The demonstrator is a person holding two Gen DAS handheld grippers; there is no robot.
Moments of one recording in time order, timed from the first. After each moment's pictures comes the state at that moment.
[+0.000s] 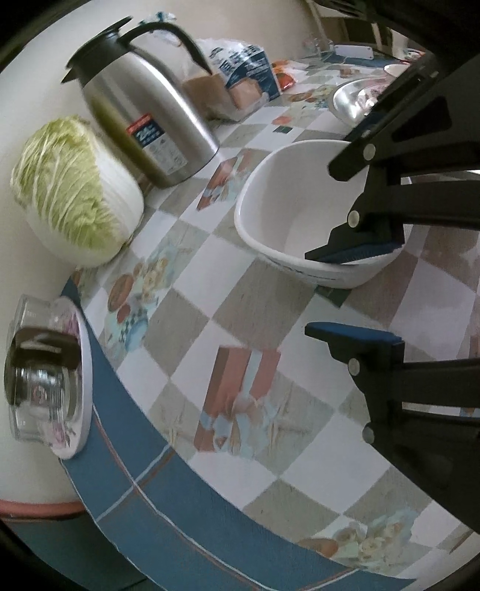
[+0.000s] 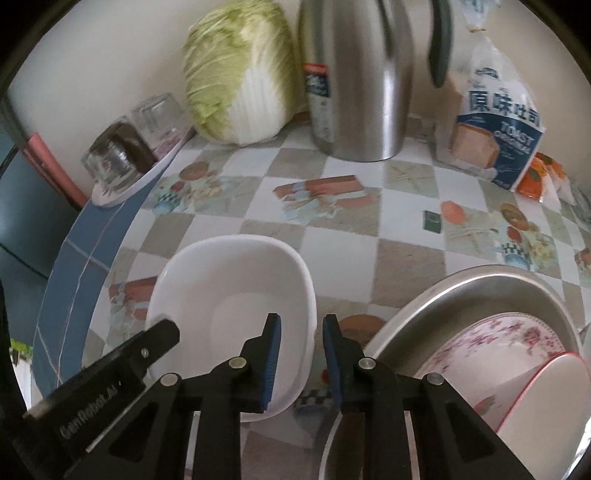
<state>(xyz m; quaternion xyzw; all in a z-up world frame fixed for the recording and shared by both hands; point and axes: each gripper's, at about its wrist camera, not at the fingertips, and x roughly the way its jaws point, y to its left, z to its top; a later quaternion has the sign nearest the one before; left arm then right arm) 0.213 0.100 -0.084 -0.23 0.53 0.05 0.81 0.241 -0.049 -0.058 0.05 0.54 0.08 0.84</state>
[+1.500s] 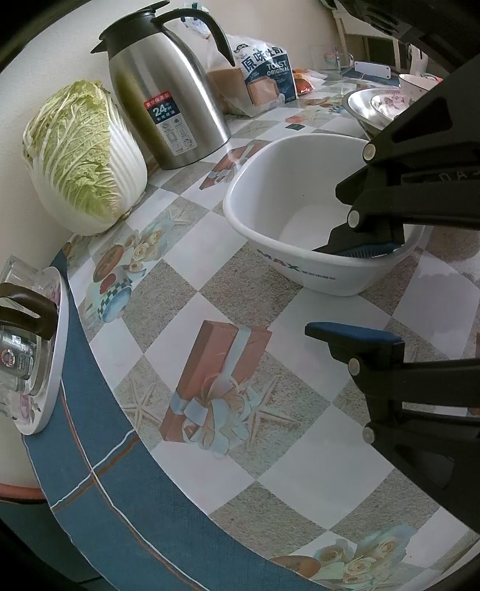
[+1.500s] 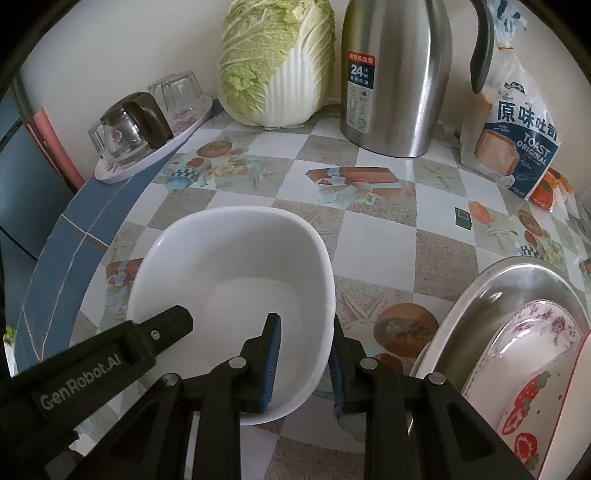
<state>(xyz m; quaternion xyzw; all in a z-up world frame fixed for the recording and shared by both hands) 0.212 0.117 -0.102 -0.29 0.54 0.05 0.79 0.230 -0.010 -0.076 0.02 0.52 0.07 0.85</state>
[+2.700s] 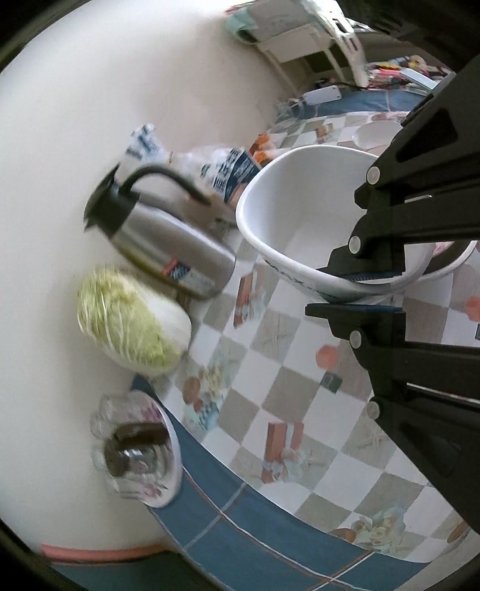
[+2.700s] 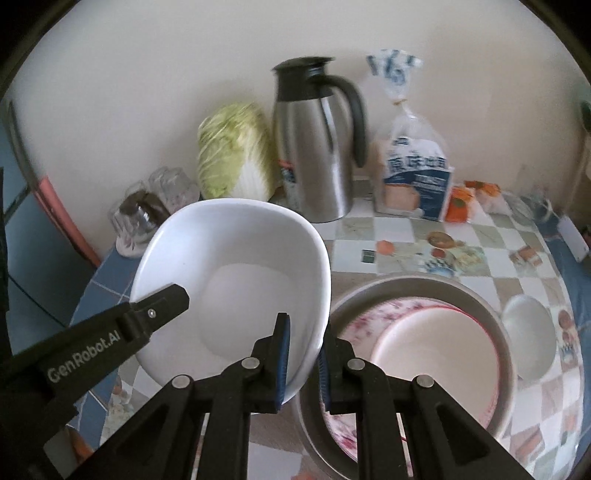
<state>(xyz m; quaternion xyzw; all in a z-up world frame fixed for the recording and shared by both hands) 0.165 0.022 0.031 -0.17 0.44 -0.06 0.88 0.151 -0.089 0.036 0.10 0.43 0.02 0.90</state>
